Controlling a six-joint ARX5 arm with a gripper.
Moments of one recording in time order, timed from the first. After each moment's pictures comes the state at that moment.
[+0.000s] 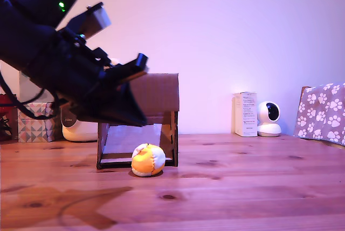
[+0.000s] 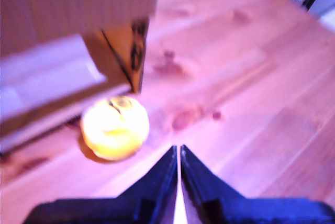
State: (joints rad) arm -0.69 1.46 0.58 0.36 0.09 -0.23
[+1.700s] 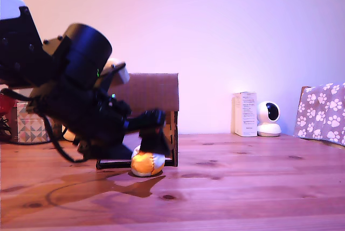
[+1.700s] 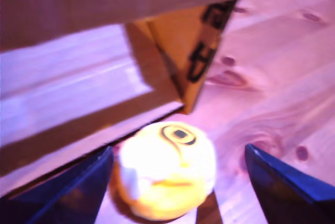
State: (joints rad) arm -0.60 1.87 0.73 0.60 0.05 -0.23
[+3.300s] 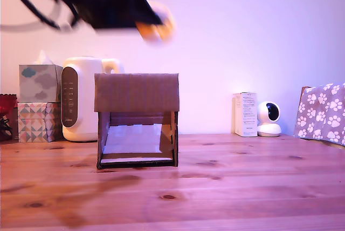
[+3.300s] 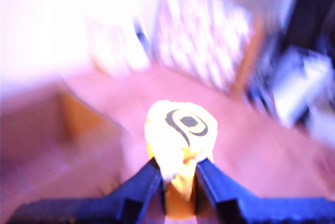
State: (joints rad) arm -0.62 1.25 0.73 0.37 0.13 -0.12
